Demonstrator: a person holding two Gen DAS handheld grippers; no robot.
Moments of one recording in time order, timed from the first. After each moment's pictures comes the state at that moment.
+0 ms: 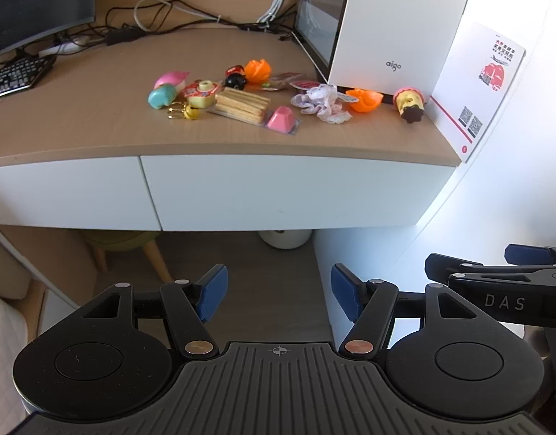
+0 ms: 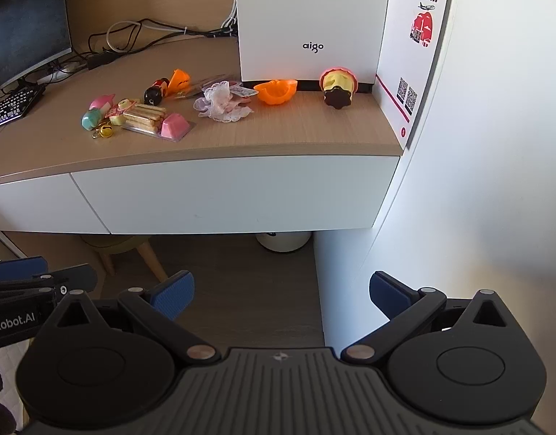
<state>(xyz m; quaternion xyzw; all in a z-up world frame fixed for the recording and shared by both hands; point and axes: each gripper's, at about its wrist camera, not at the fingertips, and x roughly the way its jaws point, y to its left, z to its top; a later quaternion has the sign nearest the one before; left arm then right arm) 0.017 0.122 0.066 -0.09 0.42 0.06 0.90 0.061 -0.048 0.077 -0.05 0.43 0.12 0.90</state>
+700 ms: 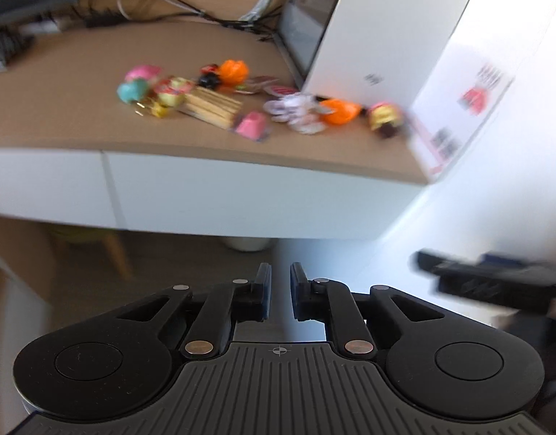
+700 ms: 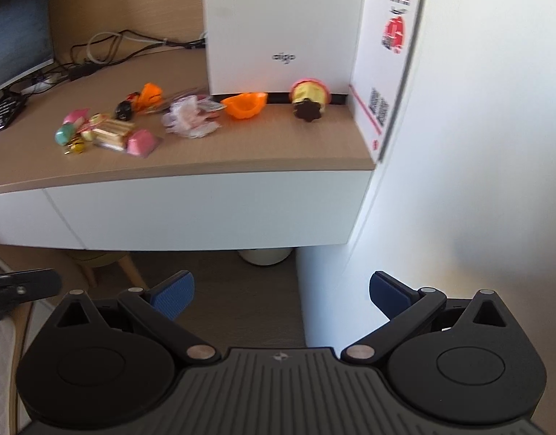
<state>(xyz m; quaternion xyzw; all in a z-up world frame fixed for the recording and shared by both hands) 0.036 0.116 0.066 -0.12 0.42 0.04 0.90 0.091 -0.078 0.072 -0.05 0.41 0.09 0.91</state>
